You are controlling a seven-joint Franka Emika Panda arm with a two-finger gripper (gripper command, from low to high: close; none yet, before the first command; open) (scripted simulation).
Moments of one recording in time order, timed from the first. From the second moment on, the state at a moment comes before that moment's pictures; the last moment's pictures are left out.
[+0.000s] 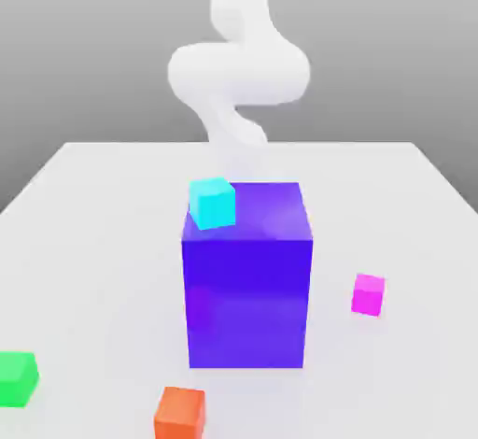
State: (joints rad) arm 0.02 -0.73 0.04 -2.36 0.04 2.35 0.87
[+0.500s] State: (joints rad) arm 0.16 -0.28 0.43 -2.77 0.24 2.73 1.41
